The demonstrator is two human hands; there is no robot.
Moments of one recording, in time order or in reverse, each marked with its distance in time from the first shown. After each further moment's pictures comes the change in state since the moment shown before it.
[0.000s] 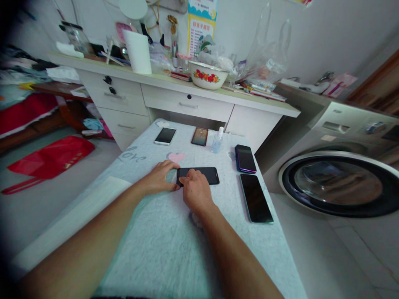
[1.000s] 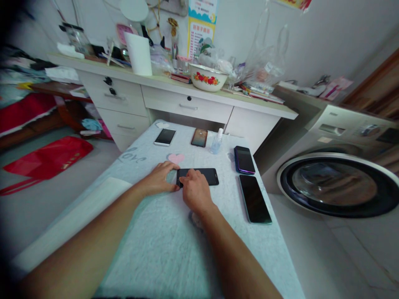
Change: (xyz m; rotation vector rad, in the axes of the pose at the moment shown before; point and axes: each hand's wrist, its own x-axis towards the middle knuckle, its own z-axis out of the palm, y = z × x) left_hand -0.001 0.005 -0.003 -0.015 0.004 -0.015; right_hand 0.003 0.001 0.002 -0.017 0.023 -0.007
